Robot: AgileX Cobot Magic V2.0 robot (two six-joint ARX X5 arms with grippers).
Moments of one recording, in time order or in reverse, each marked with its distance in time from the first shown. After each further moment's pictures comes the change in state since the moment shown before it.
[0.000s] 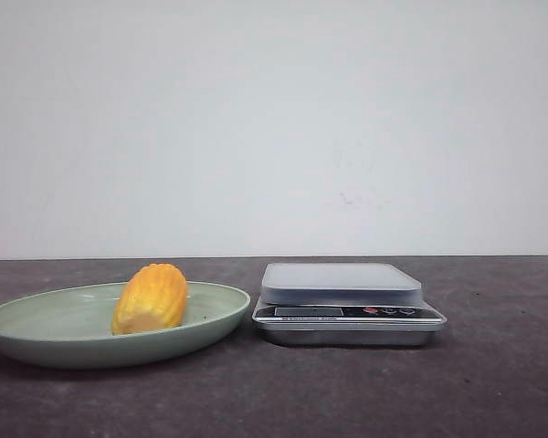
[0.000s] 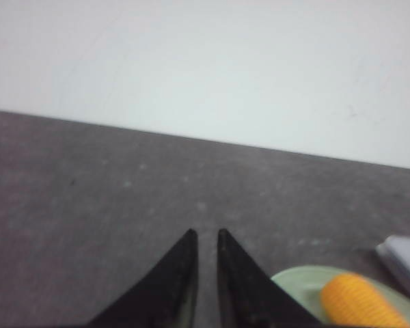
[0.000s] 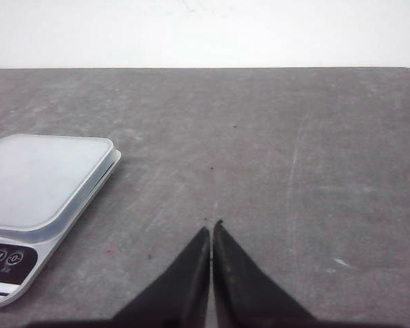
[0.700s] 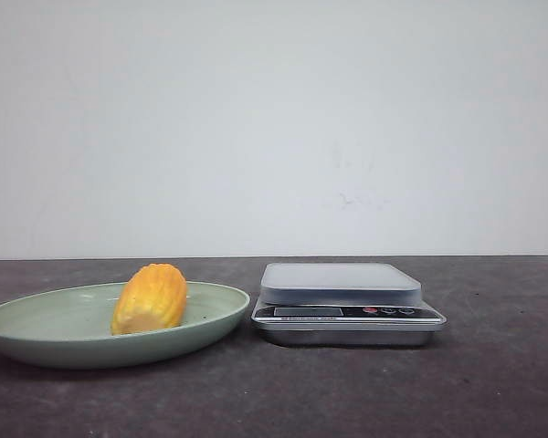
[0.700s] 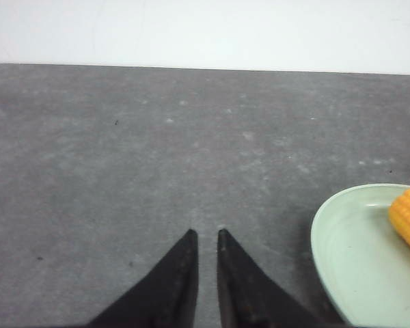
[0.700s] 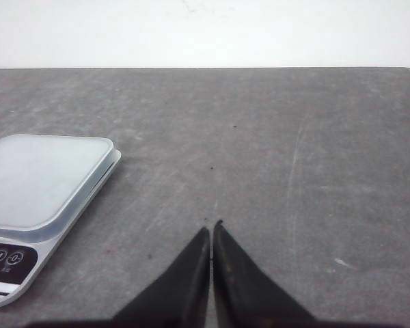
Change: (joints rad) left arm 0.050 -0.002 0.000 -0.151 -0.008 0.138; right arm 0.000 0.000 0.000 0.000 -0.001 0.000
